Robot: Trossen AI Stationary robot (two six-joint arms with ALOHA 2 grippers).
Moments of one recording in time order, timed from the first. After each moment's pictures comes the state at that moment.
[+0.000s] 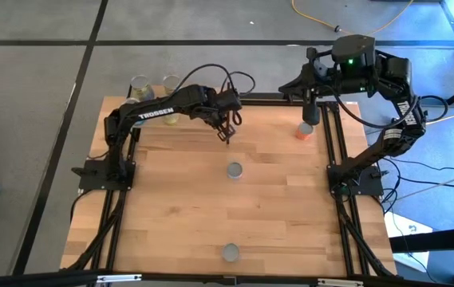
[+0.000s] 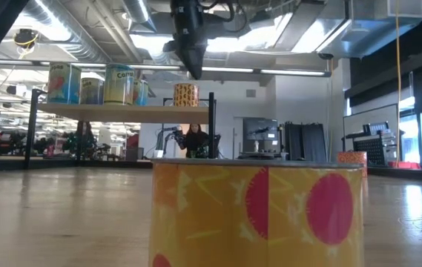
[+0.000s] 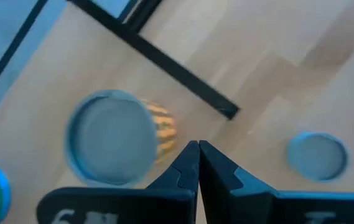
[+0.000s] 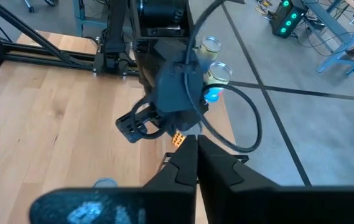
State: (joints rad) left arm 0.29 1.92 2.00 -1.24 -0.30 -0.31; right arm -0.30 1.54 2.35 -1.32 -0.07 -0.33
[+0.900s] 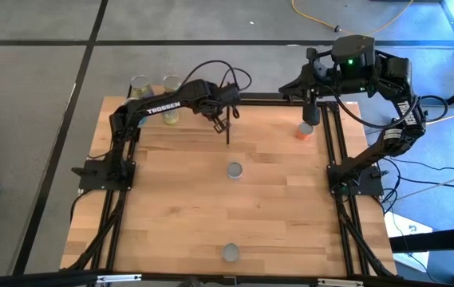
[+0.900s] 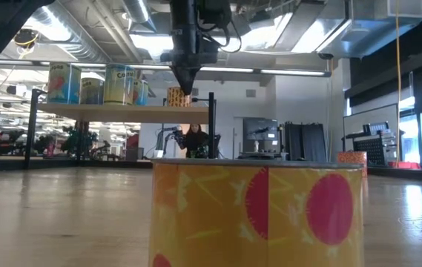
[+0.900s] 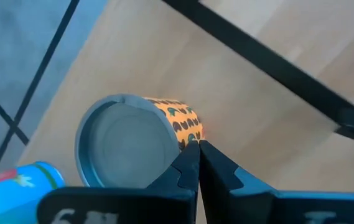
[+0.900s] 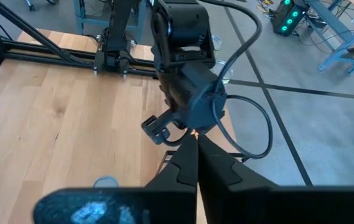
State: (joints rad) left arm 0.37 1.98 2.00 -1.28 -0.40 -0.22; right arm -0.30 1.54 2.35 -1.33 -0.07 -0.33
